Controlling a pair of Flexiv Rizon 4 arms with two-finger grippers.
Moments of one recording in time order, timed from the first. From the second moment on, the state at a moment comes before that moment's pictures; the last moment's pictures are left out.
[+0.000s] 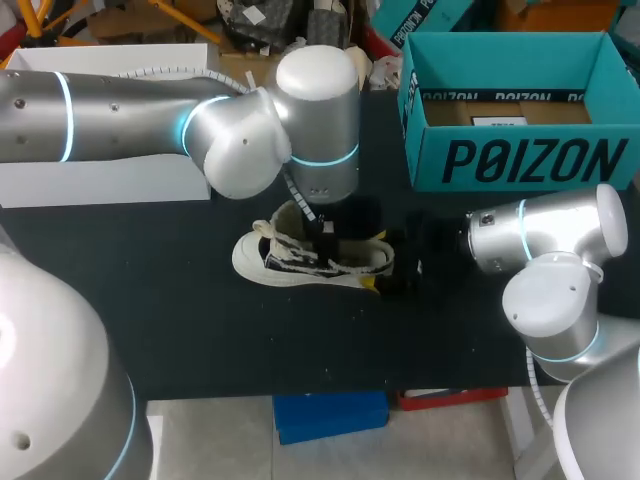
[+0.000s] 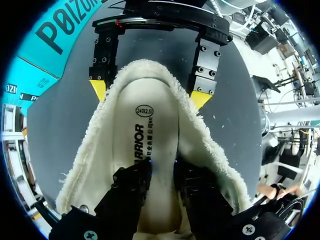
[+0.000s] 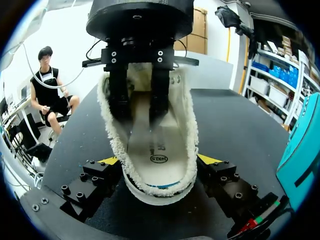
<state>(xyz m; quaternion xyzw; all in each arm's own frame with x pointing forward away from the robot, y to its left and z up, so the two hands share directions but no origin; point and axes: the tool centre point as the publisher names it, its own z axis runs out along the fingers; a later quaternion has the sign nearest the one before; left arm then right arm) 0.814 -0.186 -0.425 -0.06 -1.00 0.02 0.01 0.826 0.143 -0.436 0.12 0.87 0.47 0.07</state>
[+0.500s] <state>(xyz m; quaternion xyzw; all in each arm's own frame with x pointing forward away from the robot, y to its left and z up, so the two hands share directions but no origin) 0.815 -0.182 -0.428 -0.01 -0.99 0.02 -0.10 0.825 0.144 -0.436 0.12 0.87 0.47 0.07</state>
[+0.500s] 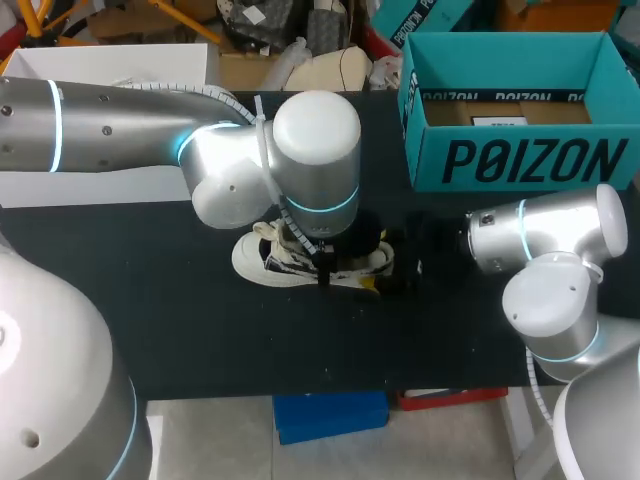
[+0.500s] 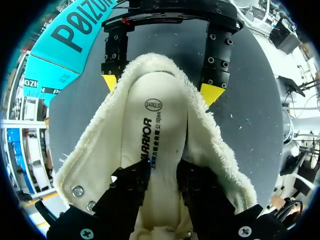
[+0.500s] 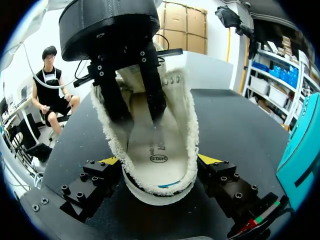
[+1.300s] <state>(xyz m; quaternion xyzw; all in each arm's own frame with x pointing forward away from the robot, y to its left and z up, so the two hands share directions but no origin) 0.827 -0.177 -0.421 0.07 -0.96 0.06 -0.28 0.826 0.144 -0.436 0.12 0.87 0.47 0.07</state>
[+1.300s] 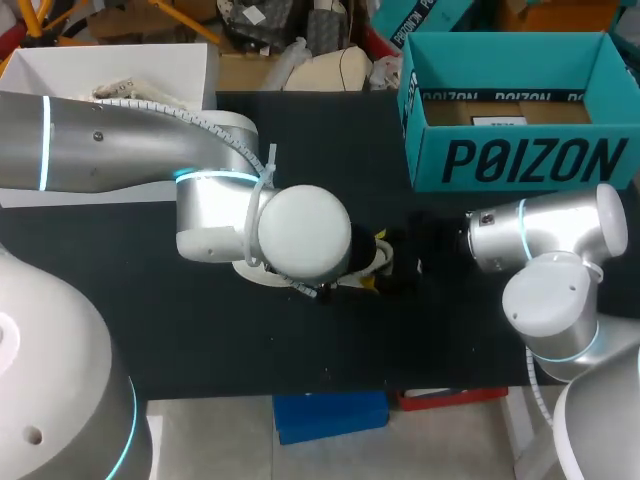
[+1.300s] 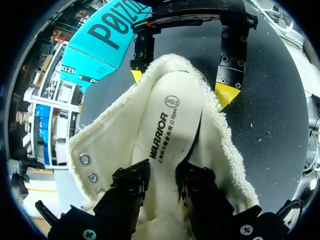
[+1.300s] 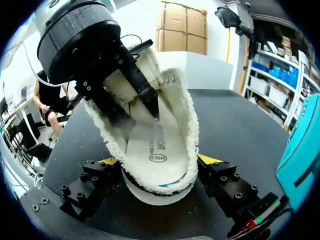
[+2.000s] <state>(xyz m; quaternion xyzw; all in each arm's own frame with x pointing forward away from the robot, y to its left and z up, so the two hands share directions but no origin) 0.827 -0.179 -0.425 0.05 -0.97 0.05 -0.23 0.826 0.143 -0.436 0.12 0.87 0.47 0.07</state>
